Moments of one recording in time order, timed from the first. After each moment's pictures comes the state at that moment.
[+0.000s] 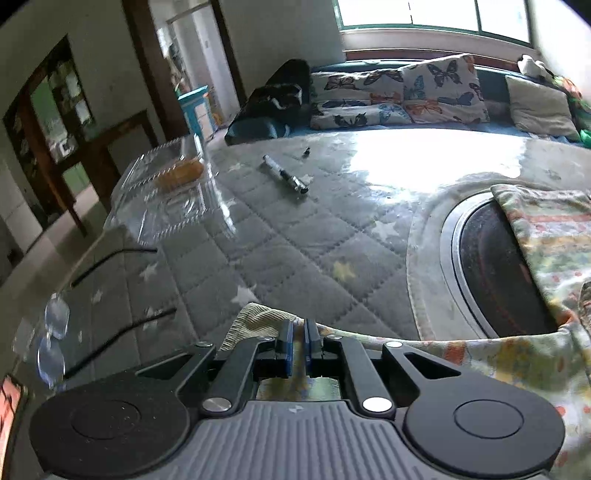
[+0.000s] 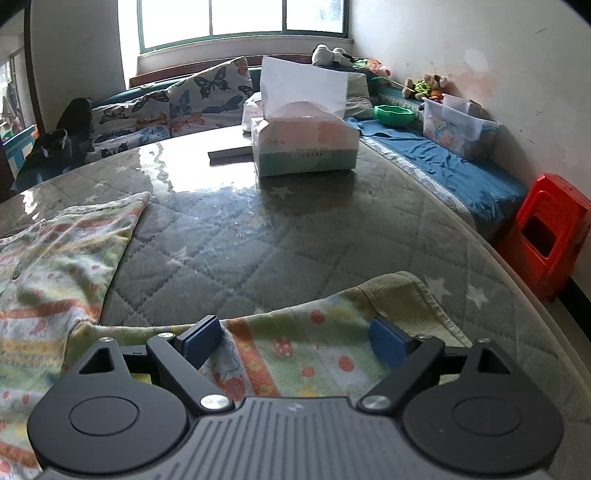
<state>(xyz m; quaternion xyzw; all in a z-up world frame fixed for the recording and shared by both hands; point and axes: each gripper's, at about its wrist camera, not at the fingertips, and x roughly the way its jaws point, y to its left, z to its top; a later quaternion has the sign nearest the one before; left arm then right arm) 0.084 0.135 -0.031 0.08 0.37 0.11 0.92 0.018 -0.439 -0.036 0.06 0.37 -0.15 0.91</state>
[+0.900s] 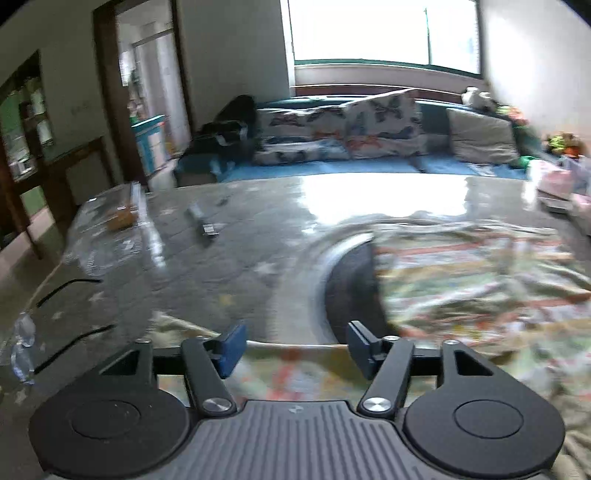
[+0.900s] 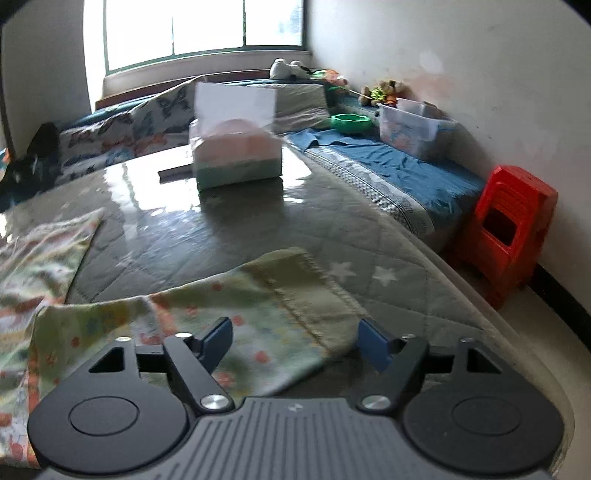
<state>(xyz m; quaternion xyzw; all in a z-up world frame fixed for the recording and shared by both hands) 0.032 0.051 0.017 0.04 0.33 0.00 0.94 -0.041 -0.476 -0.026 0.08 0.35 -0.21 0.91</state>
